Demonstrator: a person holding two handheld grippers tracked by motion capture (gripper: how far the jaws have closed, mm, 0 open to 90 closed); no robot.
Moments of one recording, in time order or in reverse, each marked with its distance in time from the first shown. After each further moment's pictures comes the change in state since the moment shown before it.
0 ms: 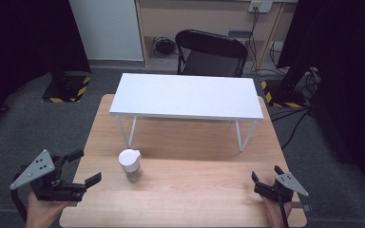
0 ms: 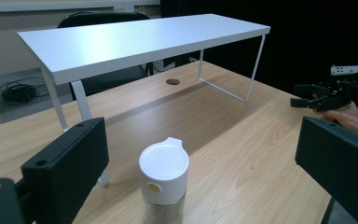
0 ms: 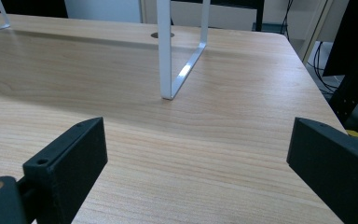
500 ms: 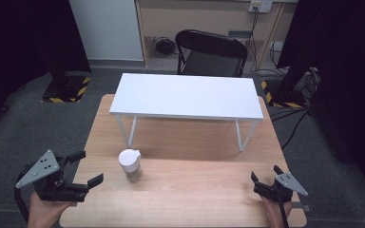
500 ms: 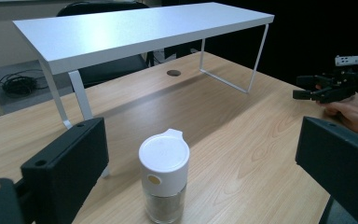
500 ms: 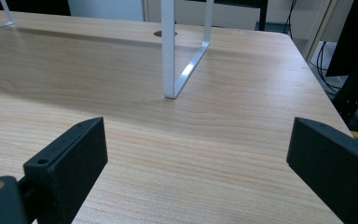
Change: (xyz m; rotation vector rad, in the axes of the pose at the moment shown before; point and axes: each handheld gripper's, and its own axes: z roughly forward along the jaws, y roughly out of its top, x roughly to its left) left arm -0.002 0.003 0.004 0.043 0.015 0.002; right arm -0.001 0.001 0.001 0.005 0.010 -0.009
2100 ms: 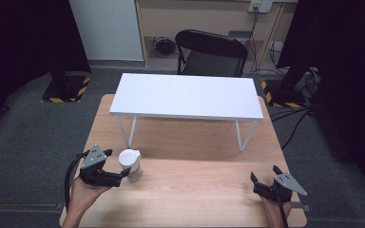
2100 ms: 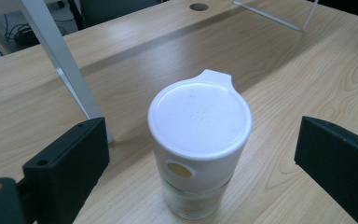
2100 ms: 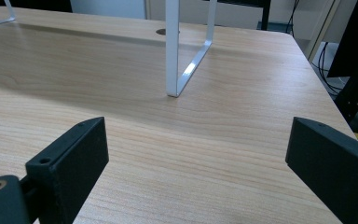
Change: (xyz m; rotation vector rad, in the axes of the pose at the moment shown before) left arm 0.007 -0.020 0.107 0.215 0.086 0.021; right arm 0.001 0.001 0.000 0.005 0.005 -0.015
